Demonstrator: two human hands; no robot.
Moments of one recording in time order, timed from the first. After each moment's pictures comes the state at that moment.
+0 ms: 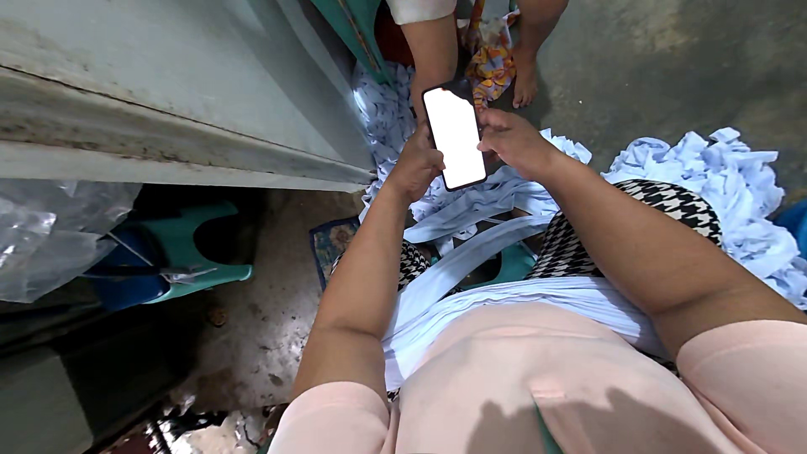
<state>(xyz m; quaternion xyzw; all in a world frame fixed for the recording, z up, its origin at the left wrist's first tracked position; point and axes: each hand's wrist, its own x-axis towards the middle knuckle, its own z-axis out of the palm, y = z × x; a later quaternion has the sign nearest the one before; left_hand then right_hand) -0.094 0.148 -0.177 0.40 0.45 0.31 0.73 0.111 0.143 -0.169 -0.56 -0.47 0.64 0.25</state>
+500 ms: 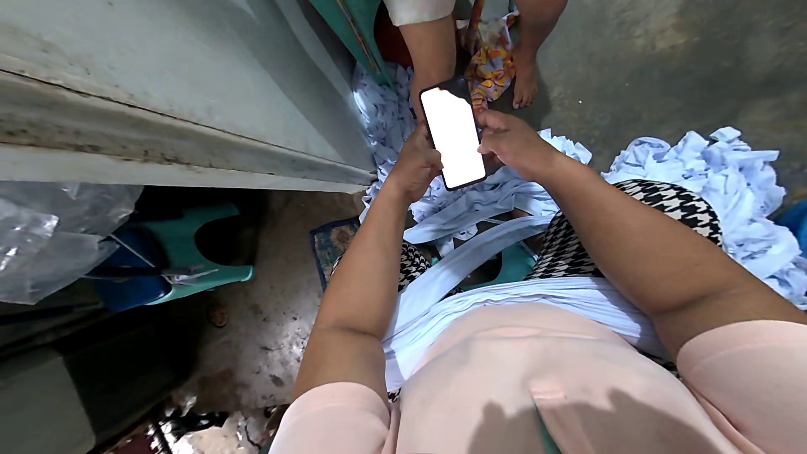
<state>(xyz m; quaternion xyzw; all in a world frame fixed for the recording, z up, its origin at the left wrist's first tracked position) -0.094 0.149 -0.176 0.40 0.45 0.32 0.73 0.111 0.144 -0.171 -0.56 -0.46 0.65 0.25</state>
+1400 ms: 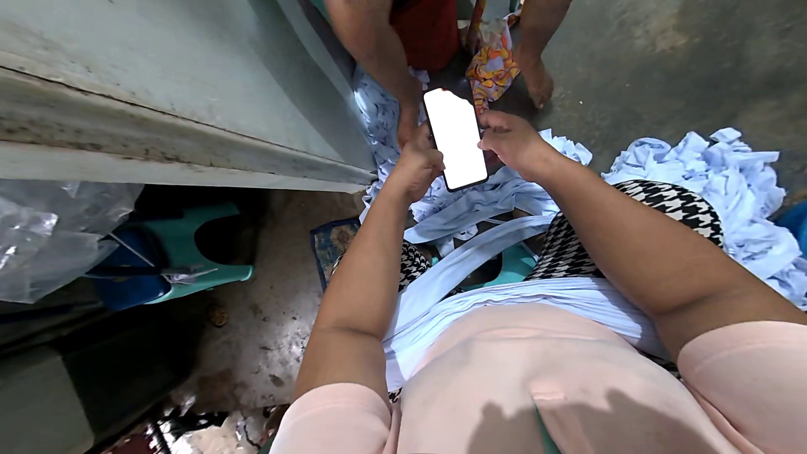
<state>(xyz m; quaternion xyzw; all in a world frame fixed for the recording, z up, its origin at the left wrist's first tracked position) -0.093 0.148 -0.175 0.40 0.46 0.31 0.73 0.110 0.144 -0.172 -0.57 -0.47 0.63 0.24</state>
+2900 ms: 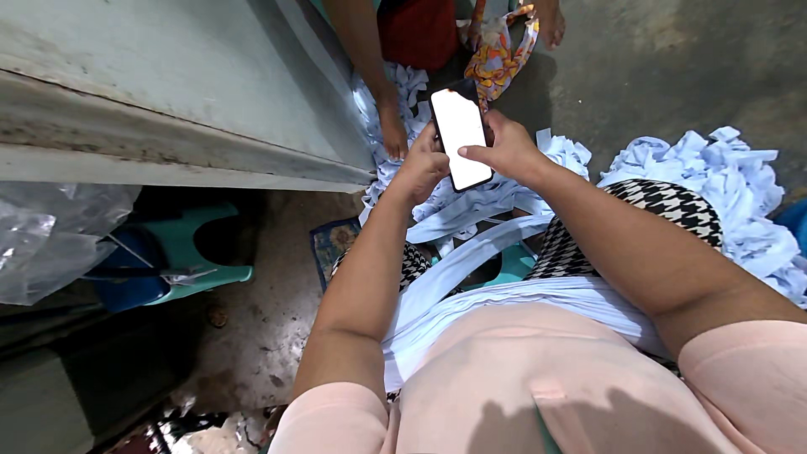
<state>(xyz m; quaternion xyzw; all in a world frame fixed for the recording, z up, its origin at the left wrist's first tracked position) -0.086 0.144 -0.171 0.40 0.42 0.31 0.75 0.106 0.142 -0.190 -0.59 -0.55 0.53 0.24</state>
